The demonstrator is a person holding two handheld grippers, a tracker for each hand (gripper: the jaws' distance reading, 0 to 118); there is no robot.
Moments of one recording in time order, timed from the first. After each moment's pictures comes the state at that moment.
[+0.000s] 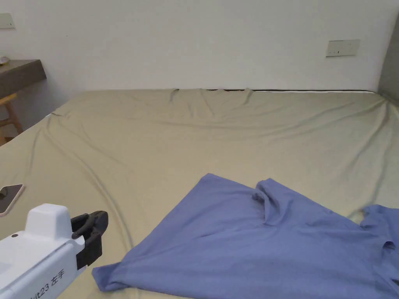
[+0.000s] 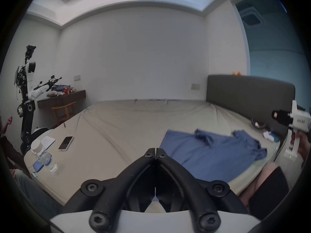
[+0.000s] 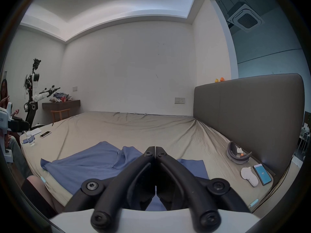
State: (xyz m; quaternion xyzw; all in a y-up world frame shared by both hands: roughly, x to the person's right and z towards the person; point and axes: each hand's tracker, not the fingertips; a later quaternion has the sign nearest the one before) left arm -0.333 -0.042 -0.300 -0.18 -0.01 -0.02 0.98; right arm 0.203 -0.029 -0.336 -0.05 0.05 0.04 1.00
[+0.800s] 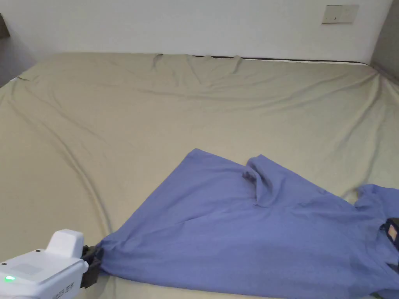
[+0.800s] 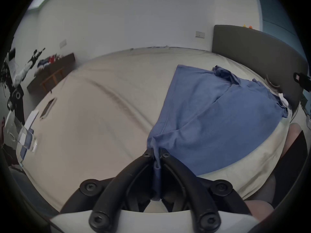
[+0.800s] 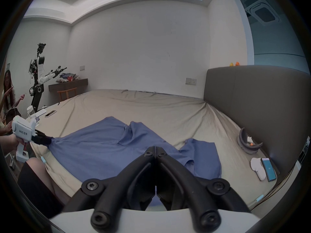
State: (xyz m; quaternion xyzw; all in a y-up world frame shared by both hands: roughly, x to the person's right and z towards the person) left arm -0.357 -0.170 -0.377 -0.35 -0.03 -0.05 0.93; right arm 0.176 -0.056 -0.360 -0.16 0.09 0.07 0.98
